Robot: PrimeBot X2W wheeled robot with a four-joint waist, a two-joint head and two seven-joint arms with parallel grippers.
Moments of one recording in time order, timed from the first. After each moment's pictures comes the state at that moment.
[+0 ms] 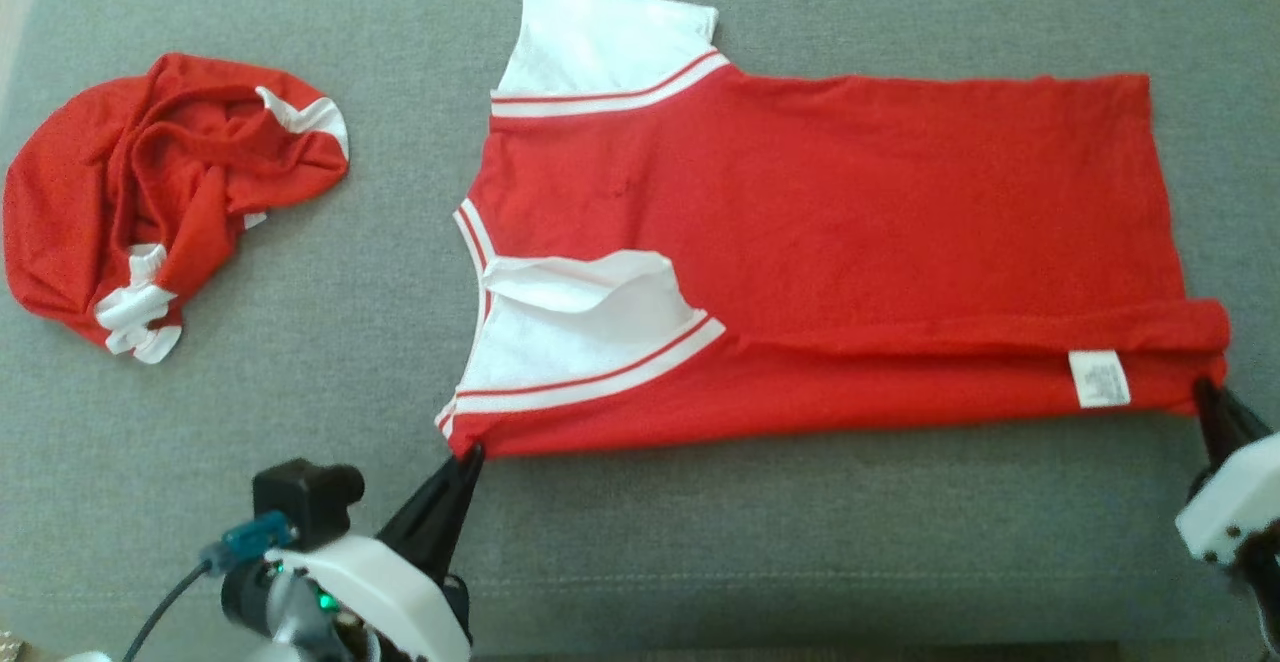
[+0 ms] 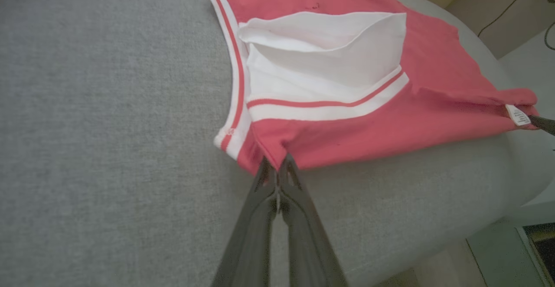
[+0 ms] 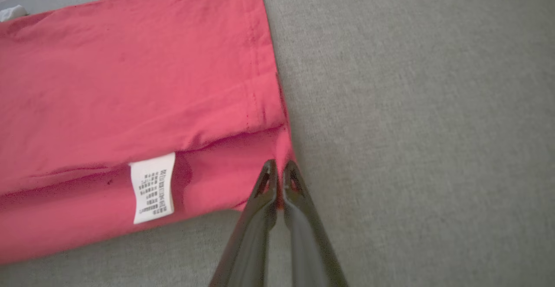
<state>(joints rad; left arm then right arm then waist) 0.00 0.37 -0.53 -0.02 -0.66 0.08 0.01 -0.07 -0.15 -0.25 0.10 0.22 0.12 0.55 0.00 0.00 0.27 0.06</state>
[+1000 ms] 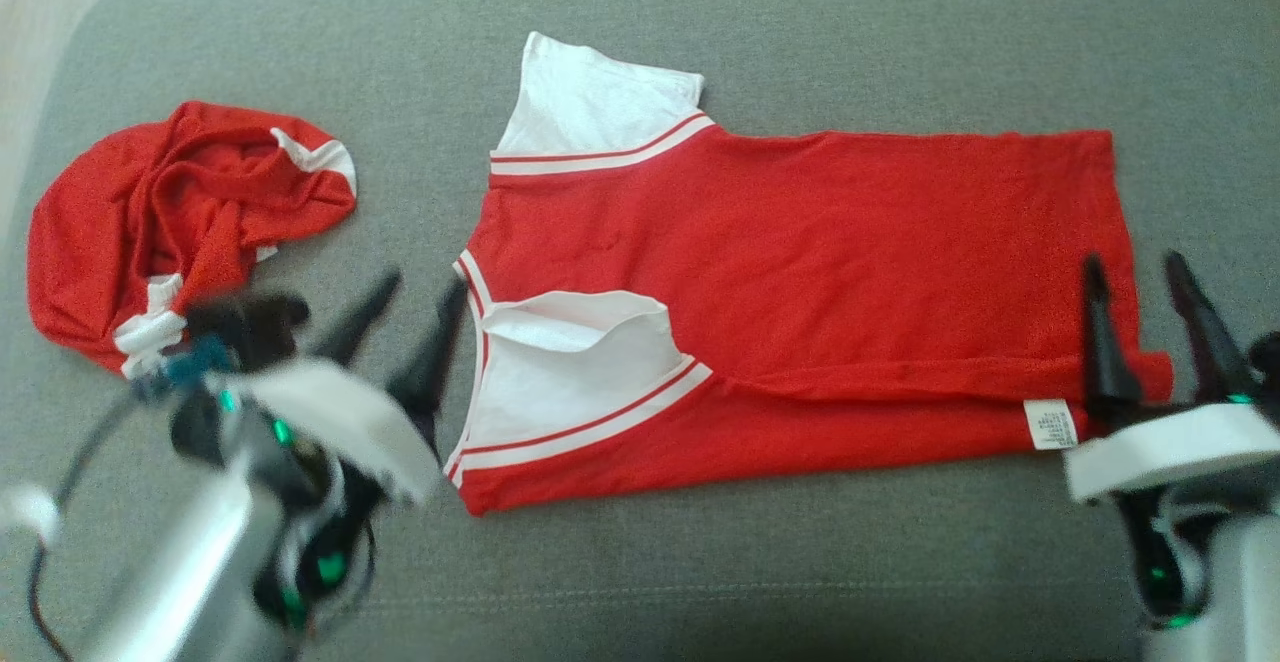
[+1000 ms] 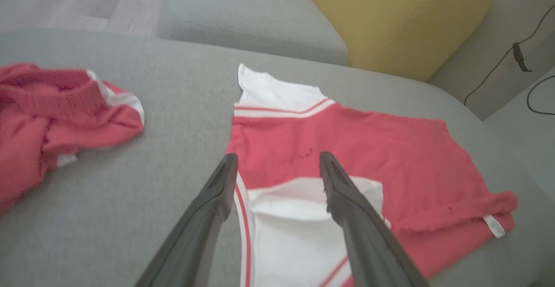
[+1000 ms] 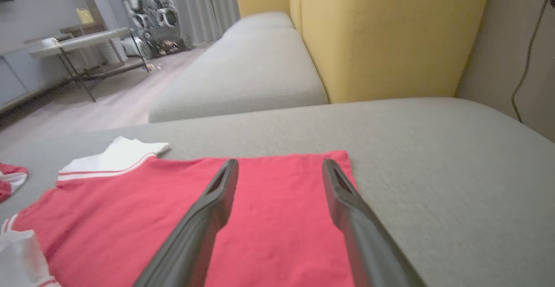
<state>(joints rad) -0.16 0.37 -0.48 -0.05 -0.70 0.14 0.09 -0.09 -0.10 -0.07 0.05 0.12 0.12 0.12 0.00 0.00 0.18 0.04</state>
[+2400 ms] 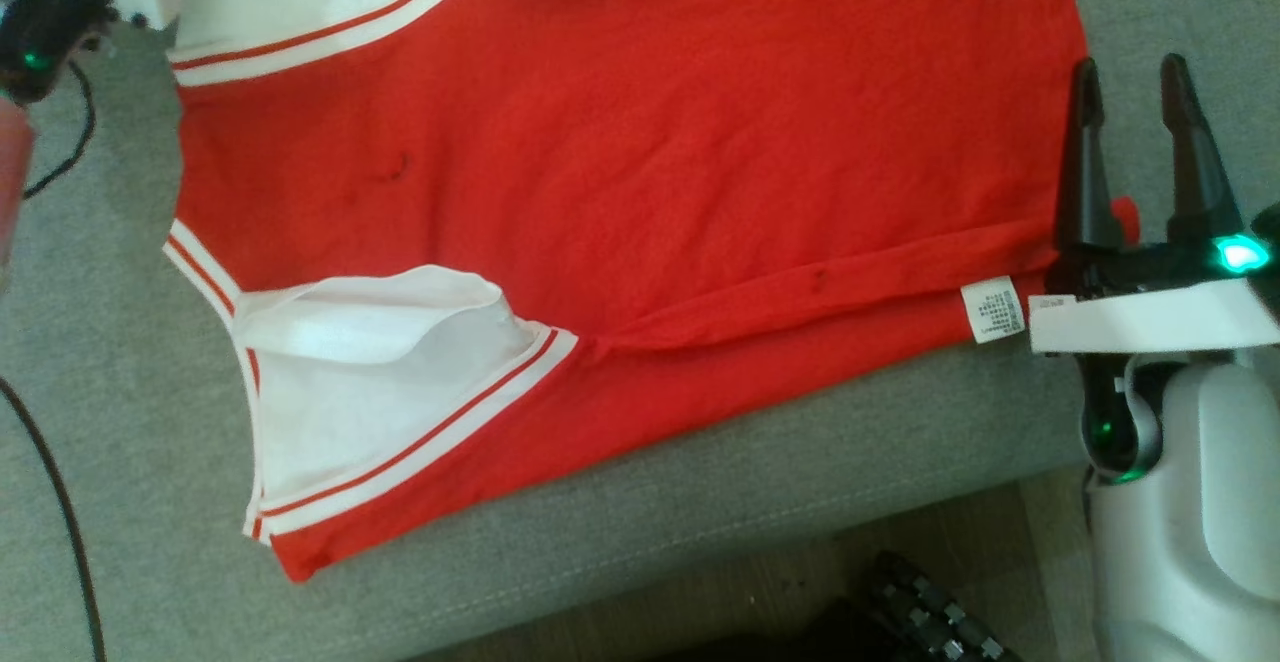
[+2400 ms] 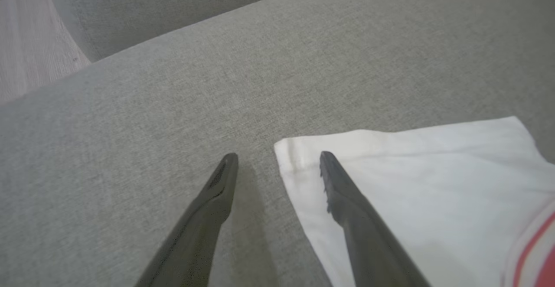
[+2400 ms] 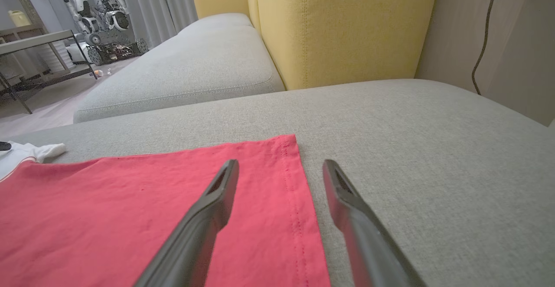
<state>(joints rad) -1.21 0.47 -0.65 0.75 -0.65 -0.13 0.41 -0.37 -0.07 0.03 0.18 0.14 0.12 -0.17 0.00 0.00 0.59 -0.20</state>
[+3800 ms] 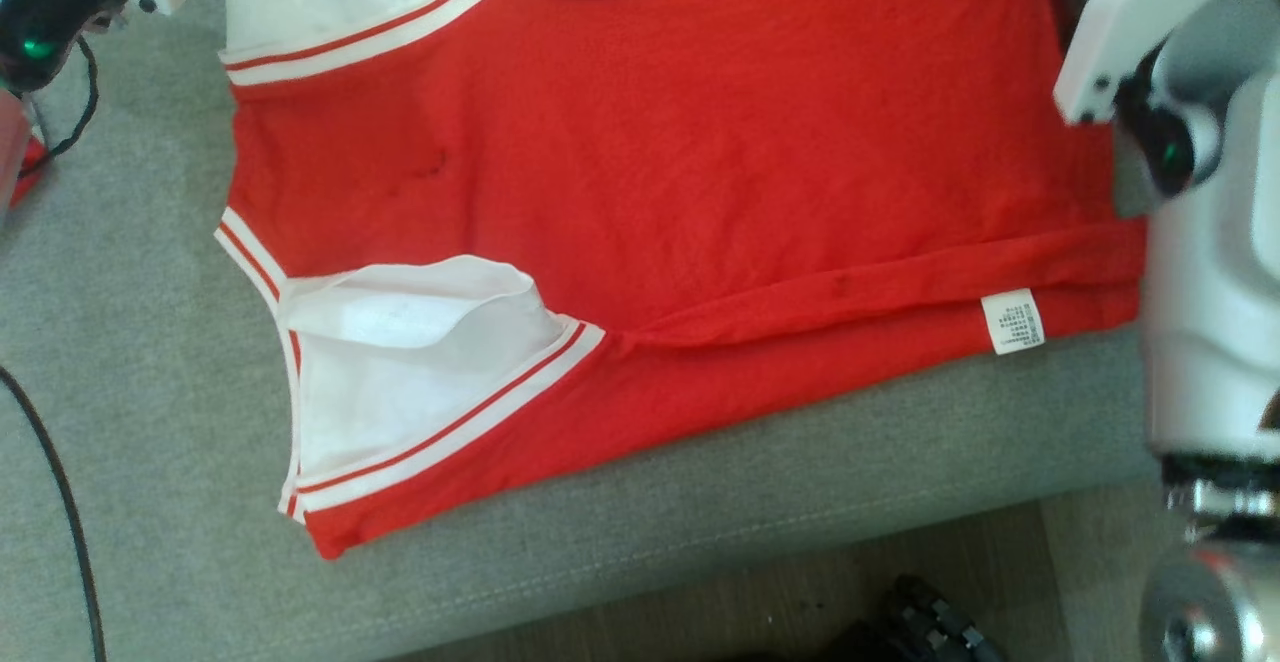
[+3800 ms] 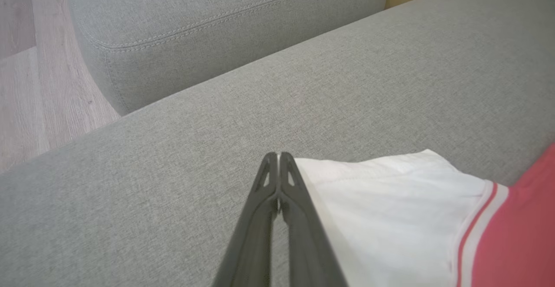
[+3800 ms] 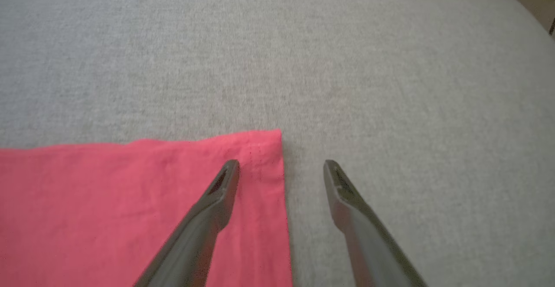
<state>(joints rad) -1.26 0.51 -0.80 0.70 -0.79 -0.13 0.32 -0.88 -0.11 -0.07 0.59 -0.09 0.12 0.54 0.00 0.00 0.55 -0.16</state>
